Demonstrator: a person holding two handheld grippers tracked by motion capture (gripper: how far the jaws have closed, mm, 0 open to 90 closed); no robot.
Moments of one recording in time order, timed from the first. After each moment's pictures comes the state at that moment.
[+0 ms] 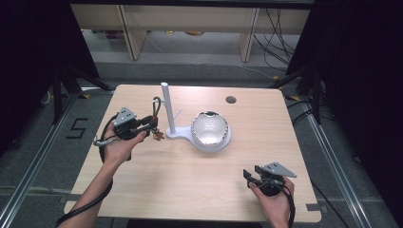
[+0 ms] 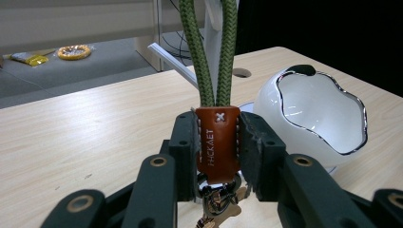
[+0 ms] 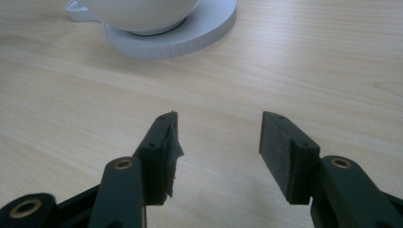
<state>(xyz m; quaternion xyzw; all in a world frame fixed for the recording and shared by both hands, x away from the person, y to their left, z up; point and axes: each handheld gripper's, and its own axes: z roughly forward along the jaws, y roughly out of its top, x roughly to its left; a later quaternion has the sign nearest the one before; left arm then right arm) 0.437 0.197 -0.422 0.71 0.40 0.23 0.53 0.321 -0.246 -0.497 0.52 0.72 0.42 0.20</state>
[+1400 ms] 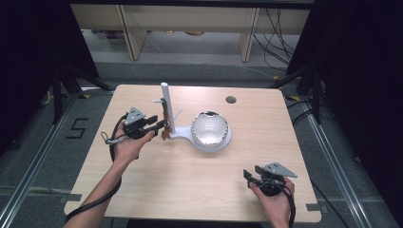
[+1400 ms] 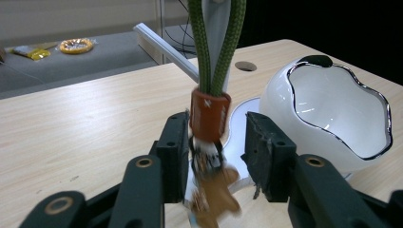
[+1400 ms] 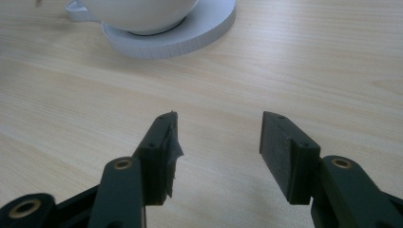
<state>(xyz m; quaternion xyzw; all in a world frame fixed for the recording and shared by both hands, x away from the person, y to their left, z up) 0.451 0.181 -0.437 0.71 0.41 0.24 0.52 0.319 -0.245 -0.496 0.54 0.71 0.41 0.20</state>
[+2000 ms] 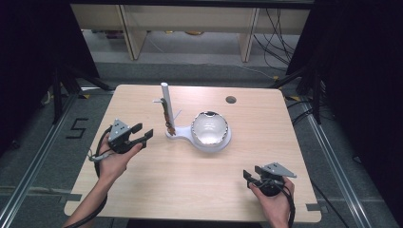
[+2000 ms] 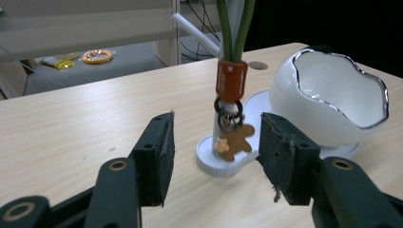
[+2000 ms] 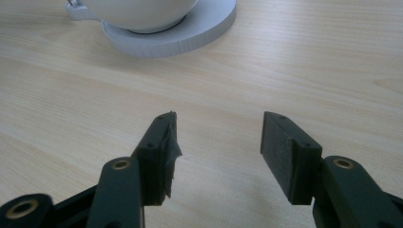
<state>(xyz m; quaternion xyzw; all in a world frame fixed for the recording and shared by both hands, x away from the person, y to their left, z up) 0.406 0.214 -0.448 0.69 0.42 0.27 0.52 0.322 -0.246 -0.499 0.52 0.72 0.42 0.21</state>
